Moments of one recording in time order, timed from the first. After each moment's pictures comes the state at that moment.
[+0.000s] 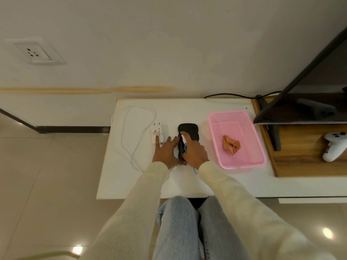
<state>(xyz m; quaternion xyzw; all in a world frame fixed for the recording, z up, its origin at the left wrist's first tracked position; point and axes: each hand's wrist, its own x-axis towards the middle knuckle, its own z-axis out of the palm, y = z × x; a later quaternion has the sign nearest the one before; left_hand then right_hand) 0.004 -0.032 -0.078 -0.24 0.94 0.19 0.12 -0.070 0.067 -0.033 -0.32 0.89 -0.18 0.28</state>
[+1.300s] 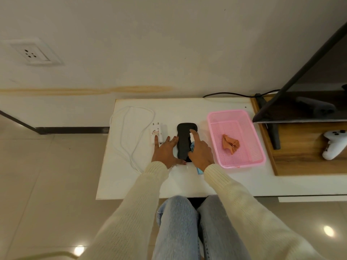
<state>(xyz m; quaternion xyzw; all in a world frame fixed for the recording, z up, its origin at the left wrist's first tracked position) 0.004 -0.032 -0.079 -0.25 0.94 0.20 0.13 -0.073 0.084 -0.028 -0.27 0.91 -0.22 0.25</state>
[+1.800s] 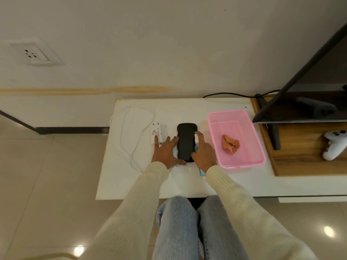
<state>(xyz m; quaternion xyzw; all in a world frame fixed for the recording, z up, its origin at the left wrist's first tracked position) 0.003 -0.032 -0.081 -0.26 0.94 0.20 0.12 -0.075 0.092 -0.029 -0.24 0.91 -0.25 0.23</state>
